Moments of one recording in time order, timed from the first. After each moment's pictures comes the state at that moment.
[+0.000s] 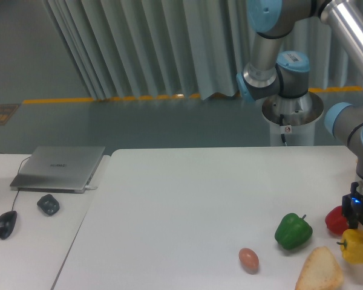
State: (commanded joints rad) arm 2.53 -2.06 -1.50 -1.02 1.47 1.46
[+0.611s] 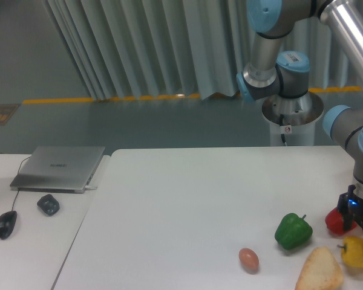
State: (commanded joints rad) arm 2.53 -2.05 -1.50 -1.02 1.47 1.47
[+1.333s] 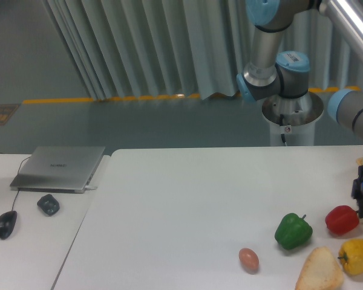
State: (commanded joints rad) arm 2.57 -1.96 -1.50 -1.03 1.61 1.60
